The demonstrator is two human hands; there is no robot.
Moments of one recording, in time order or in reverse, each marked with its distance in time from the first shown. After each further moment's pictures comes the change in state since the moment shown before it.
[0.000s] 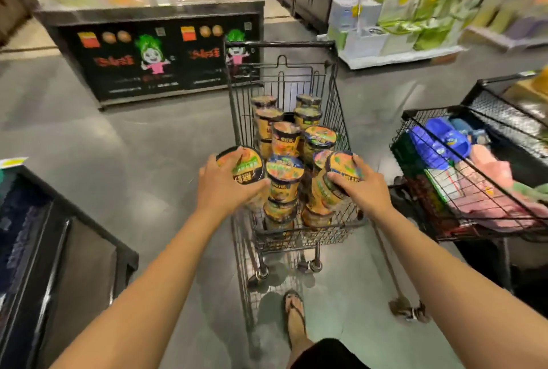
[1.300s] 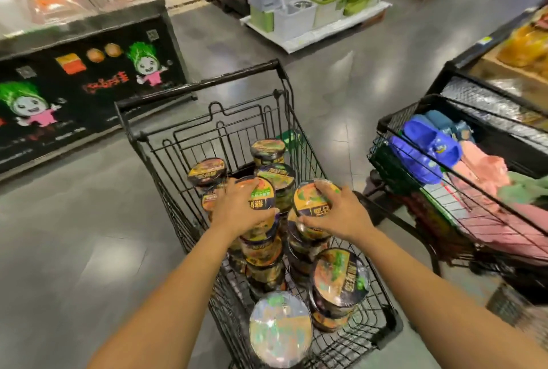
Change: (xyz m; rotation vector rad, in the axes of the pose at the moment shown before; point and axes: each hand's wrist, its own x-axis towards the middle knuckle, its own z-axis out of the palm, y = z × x) left_hand 0.377 0.074 0.156 0.341 -0.523 0.281; right_hand 0.286 -0.043 0.041 -0.400 -0.087 0.055
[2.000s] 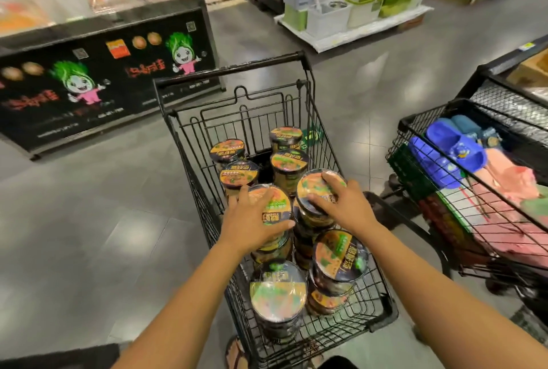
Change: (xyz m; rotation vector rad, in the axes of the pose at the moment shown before) left_hand -0.097 0.010 0.027 -0.020 -0.008 -0.027; right_hand -0.024 0.005 0.008 0.094 0.005 -0.065
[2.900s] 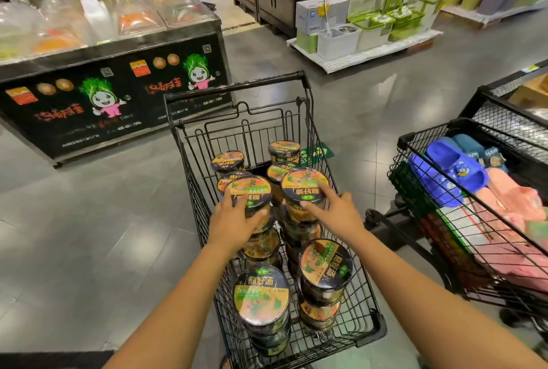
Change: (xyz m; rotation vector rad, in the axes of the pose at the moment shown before) left_hand 0.000 0.008 0.003 -0.042 0.142 -0.180; right_hand -0.001 0.014 -0.008 0.106 -0.046 -0.002
